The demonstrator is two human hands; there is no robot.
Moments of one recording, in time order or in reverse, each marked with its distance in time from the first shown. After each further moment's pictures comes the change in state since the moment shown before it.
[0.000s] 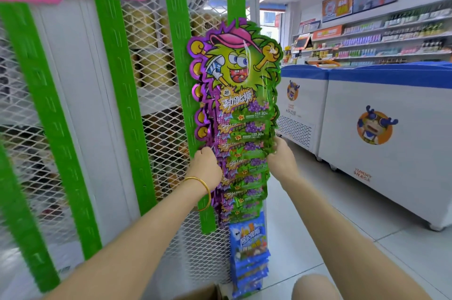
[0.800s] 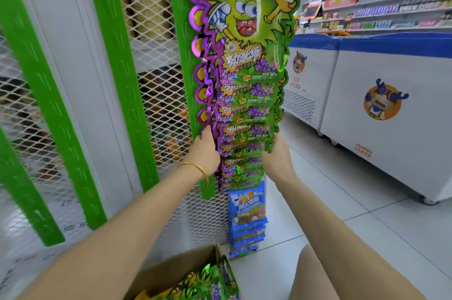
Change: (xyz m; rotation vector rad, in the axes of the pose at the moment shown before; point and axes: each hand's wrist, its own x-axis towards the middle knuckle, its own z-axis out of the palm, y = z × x) left_hand -0.013 -0.035 0.036 -0.133 -0.083 0.031; right_hand -0.037 0.056 0.039 0.038 -0.016 0.000
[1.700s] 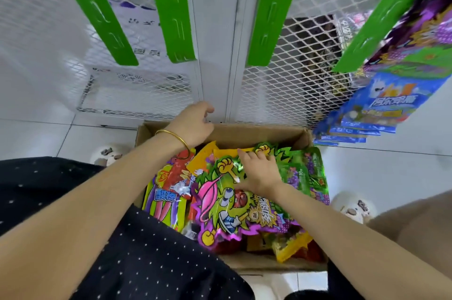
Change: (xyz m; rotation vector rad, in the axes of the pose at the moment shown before) left_hand -0.113 -0.301 0.051 0.001 -0.235 -0.498; right_hand -0.225 0.164 0.246 -1.000 -1.214 -0.287
